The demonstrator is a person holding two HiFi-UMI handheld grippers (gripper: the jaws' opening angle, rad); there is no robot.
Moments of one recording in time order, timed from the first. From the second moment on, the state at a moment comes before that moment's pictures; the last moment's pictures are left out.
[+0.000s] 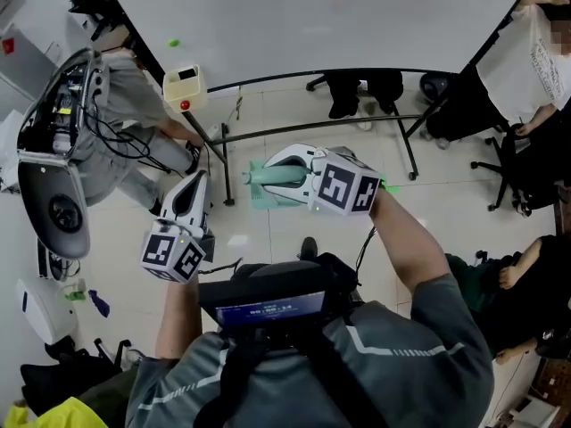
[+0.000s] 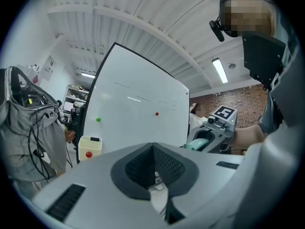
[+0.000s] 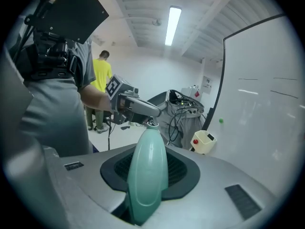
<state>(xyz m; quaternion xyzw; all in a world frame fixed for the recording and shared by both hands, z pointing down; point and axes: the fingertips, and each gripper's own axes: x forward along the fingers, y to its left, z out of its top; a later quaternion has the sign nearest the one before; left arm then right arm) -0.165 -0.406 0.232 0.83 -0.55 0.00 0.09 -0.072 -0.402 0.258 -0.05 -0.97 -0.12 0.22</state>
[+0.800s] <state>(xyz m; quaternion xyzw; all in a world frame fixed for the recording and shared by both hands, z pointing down) -0.186 -0.537 0.258 0.86 -0.50 -0.01 0.12 -0.090 -0.523 0.281 0.00 -0.97 -0.09 0.23</state>
